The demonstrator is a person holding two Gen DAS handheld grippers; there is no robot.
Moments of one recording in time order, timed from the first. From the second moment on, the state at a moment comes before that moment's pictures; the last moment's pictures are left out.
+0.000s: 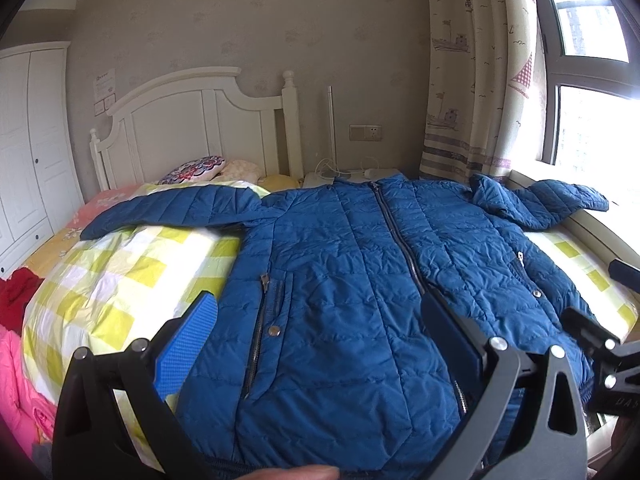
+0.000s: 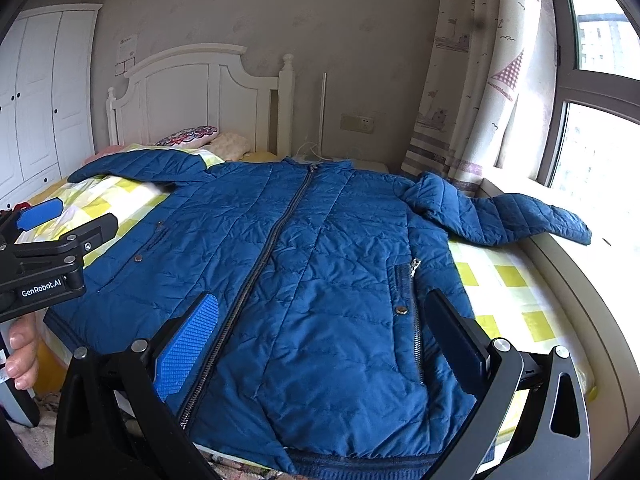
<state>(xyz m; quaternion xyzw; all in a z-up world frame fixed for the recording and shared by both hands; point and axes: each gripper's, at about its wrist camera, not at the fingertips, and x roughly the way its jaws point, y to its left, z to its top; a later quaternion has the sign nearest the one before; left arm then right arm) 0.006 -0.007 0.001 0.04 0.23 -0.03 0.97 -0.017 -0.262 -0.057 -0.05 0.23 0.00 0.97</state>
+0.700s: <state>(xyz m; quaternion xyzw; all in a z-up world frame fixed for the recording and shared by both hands) 0.278 -0.008 -0.102 0.02 0.44 -0.02 0.90 0.250 -0.588 -0.102 0.21 0.34 -0.25 0.88</state>
